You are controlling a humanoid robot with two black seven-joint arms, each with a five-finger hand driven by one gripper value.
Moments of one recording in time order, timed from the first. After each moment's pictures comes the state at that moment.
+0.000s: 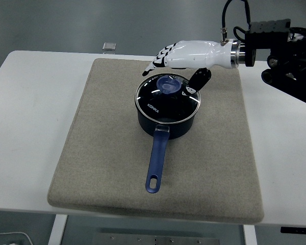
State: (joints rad) left arm -0.01 0.00 -0.01 -0.10 0.12 -0.05 -0.14; right arm 1.48 -0.35 -0.10 0.97 -1.47 0.03 0.61
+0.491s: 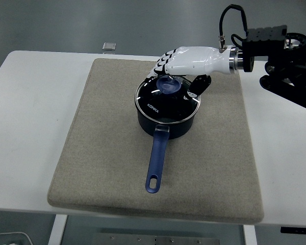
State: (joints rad) left arm -0.01 0.00 -0.01 -0.10 0.12 -0.05 -0.14; right arm 1.48 -0.34 -0.14 0.96 -1.50 -0.02 0.61
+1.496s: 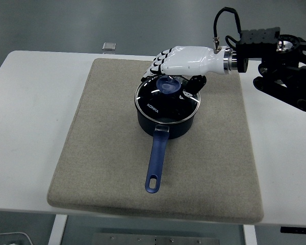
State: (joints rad) left arm -0.01 0.00 -0.01 -0.10 0.12 -0.05 -0.14; right arm 1.48 -0.29 -0.16 0.92 -1.50 -0.06 0.61
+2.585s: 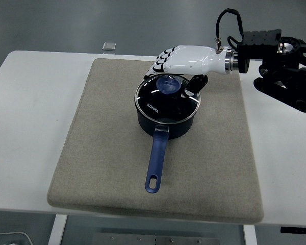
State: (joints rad) left arm -0.01 0.00 -0.01 -0.10 0.12 -0.05 -0.14; right arm 1.46 -0.28 -0.16 0.88 -1.50 -0.08 0.61
